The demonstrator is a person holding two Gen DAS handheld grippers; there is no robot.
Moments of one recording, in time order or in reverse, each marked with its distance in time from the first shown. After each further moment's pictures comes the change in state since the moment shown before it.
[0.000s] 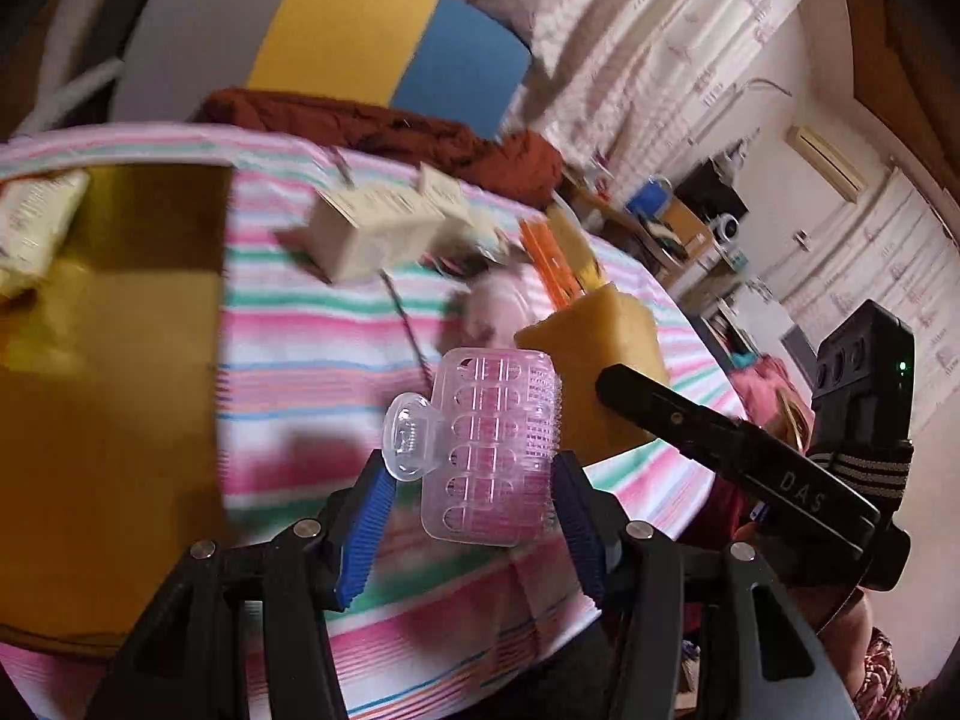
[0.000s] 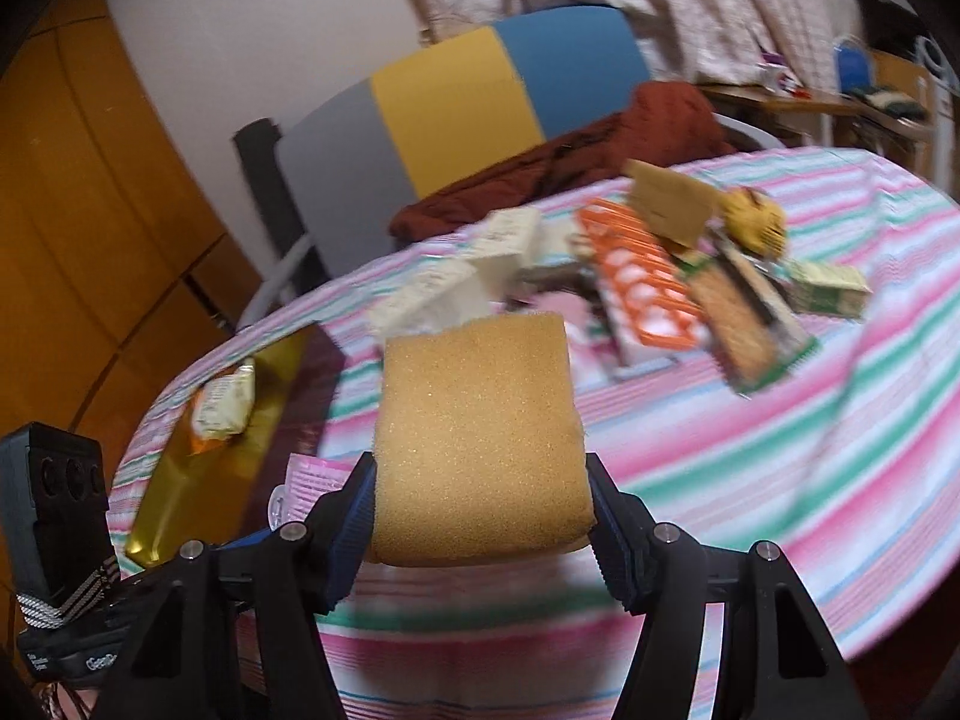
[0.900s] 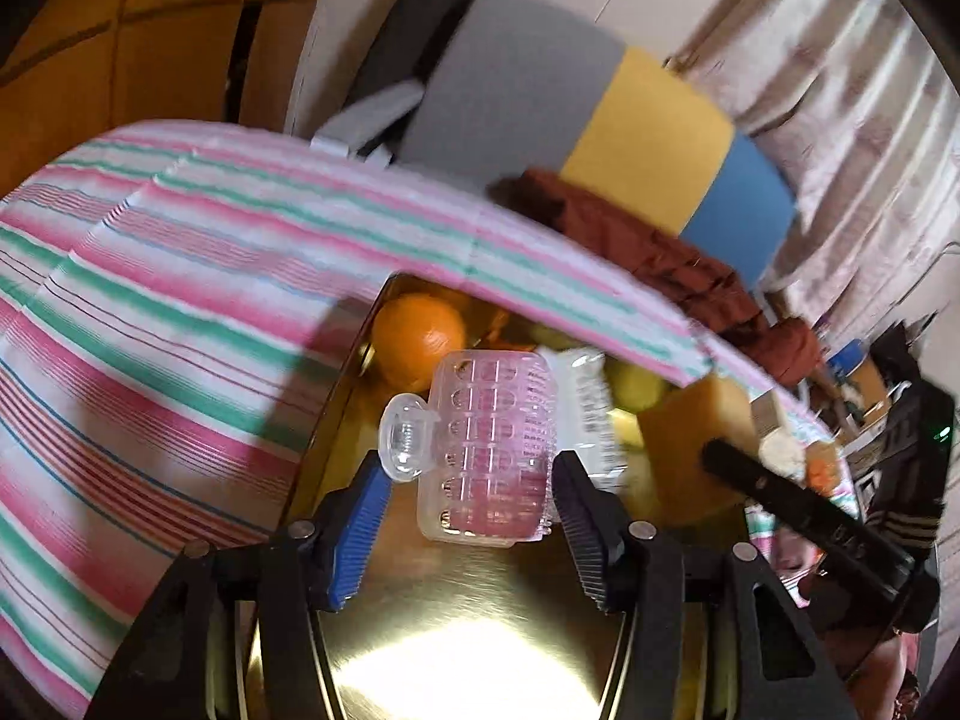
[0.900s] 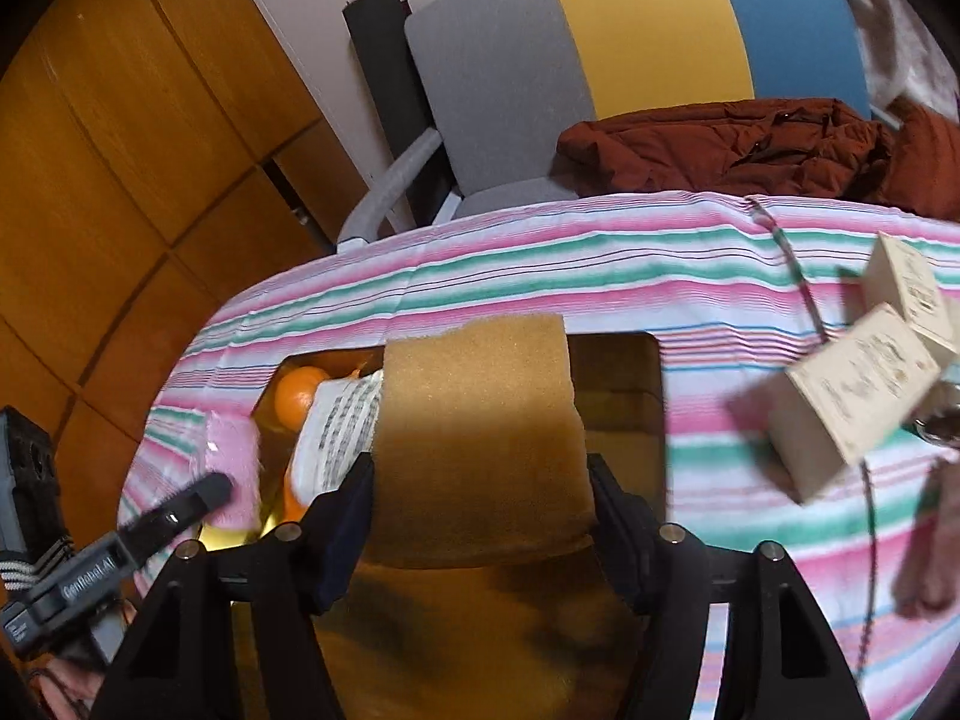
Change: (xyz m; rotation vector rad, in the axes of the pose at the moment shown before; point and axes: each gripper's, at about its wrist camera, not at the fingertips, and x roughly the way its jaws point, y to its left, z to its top) left arm -0.084 0.241 0.089 -0.318 -0.097 0.443; right arm 0.198 0.205 0.049 -0.162 0.227 0.142
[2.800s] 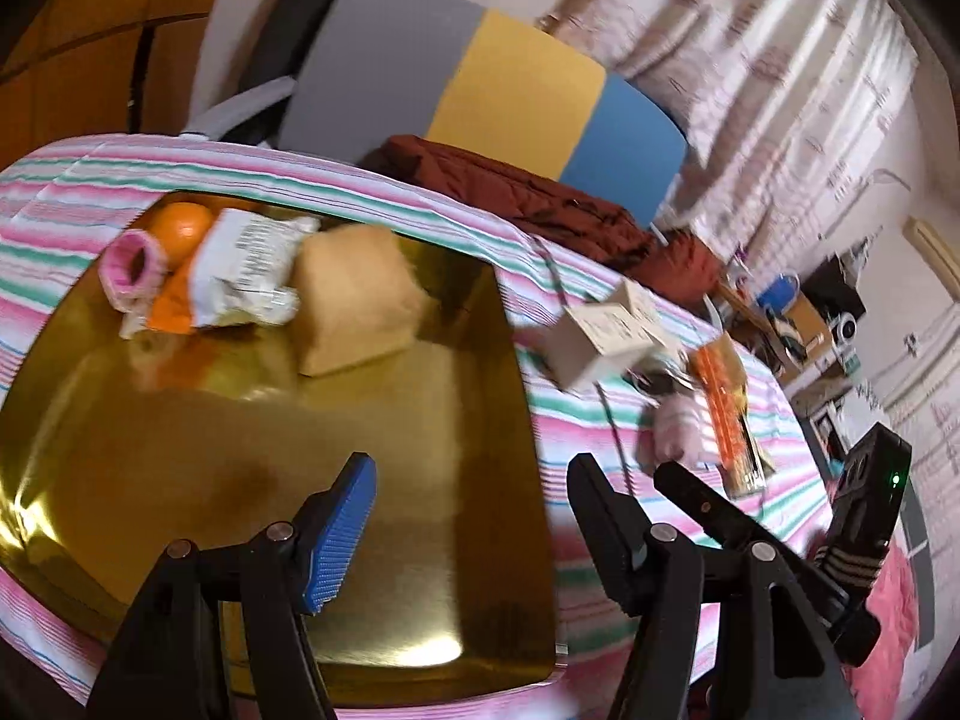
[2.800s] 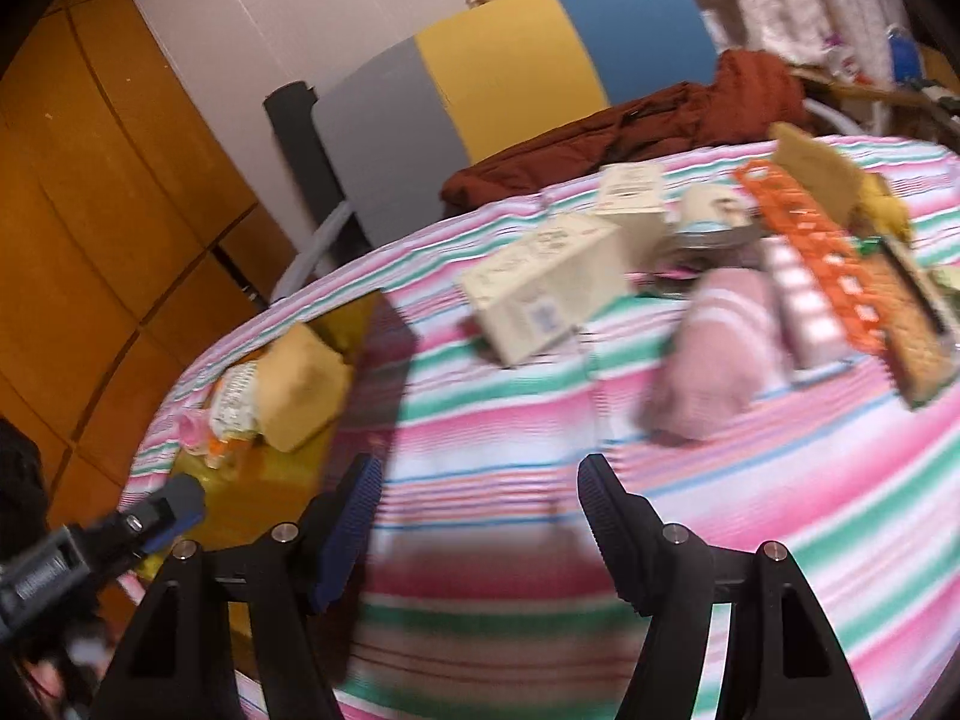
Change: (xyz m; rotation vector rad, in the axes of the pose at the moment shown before) left arm -0.035 -0.153 -0.115 0.154 -0.002 -0.180; right arm -0.130 -0.133 -0.104 0.149 -0.179 -0.110
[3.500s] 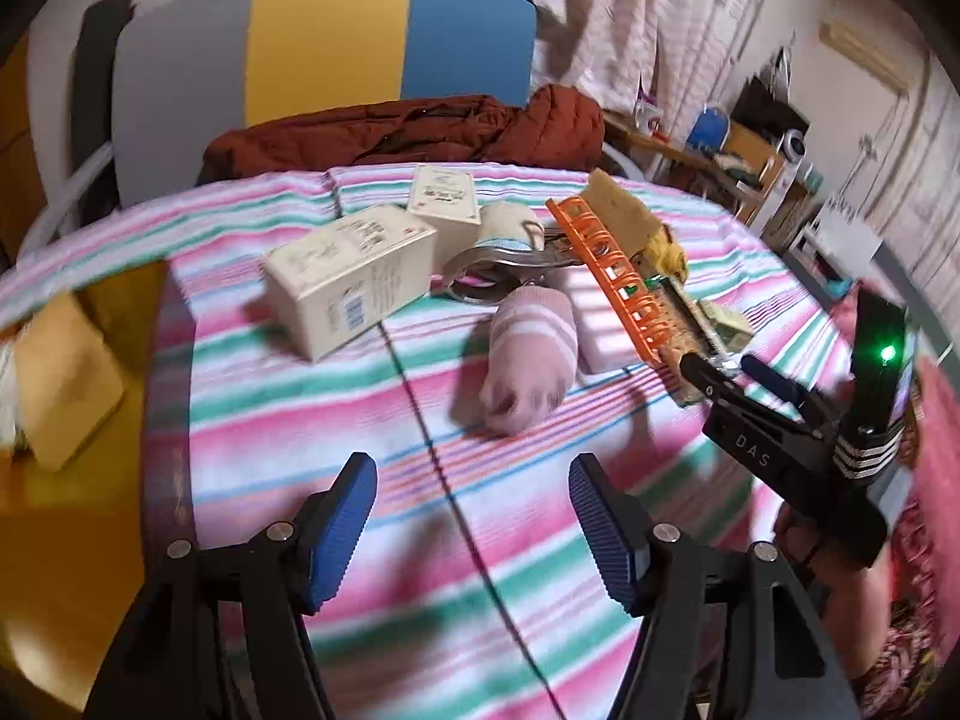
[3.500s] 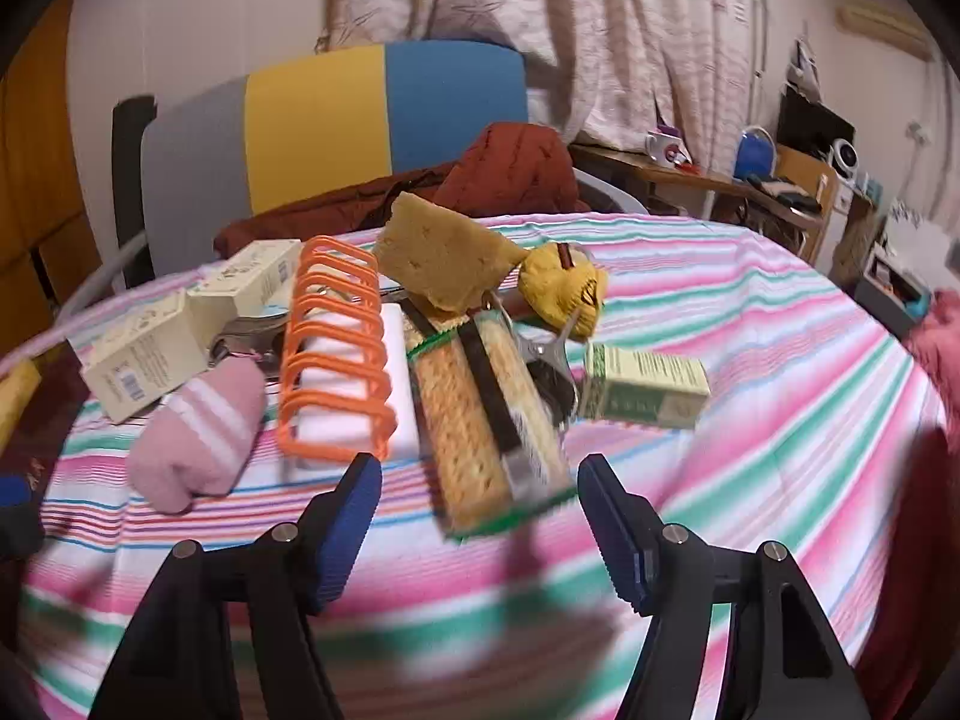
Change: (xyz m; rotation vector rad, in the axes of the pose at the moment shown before) left arm 0.100 -0.163 -0.014 0.398 0.143 0.002; right arm -0.029 -0.156 0.039 -0.109 -0.127 -0.497
